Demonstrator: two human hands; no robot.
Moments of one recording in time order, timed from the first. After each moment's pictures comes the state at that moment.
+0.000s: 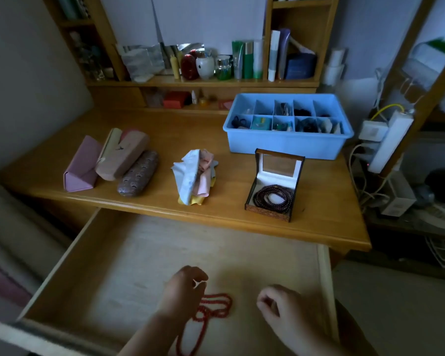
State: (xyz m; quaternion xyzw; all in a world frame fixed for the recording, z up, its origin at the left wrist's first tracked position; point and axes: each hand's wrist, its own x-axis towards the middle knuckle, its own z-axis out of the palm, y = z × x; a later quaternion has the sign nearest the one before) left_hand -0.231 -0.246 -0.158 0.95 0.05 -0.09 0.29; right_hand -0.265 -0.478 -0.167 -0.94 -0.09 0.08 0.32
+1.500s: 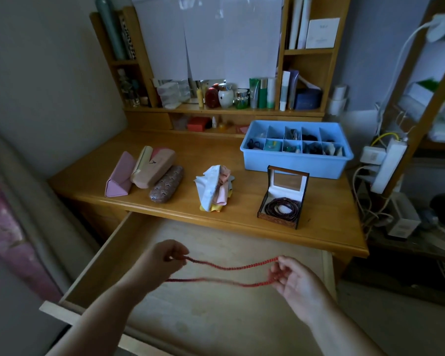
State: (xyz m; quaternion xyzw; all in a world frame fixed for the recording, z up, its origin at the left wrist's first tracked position) left_hand -0.250 -0.174 -0.050 0.91 0.04 -0.08 0.41; right_hand -0.255 -0.468 -0.095 -0.41 0.20 0.17 0.87
